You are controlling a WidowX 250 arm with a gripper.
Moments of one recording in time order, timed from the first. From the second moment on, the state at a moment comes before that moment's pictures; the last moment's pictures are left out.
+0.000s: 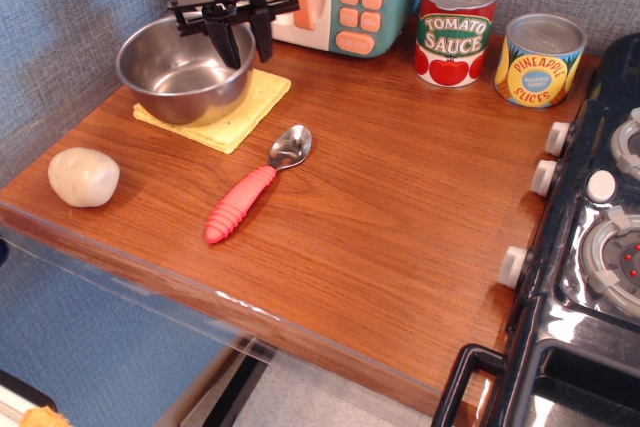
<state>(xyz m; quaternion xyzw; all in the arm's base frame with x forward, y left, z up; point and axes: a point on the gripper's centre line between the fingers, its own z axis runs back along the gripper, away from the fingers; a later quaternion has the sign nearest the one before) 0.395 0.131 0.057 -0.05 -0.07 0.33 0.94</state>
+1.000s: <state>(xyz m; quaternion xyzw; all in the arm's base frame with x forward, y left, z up) 0.326 -0.010 0.158 -0.09 -0.09 -0.04 0.99</state>
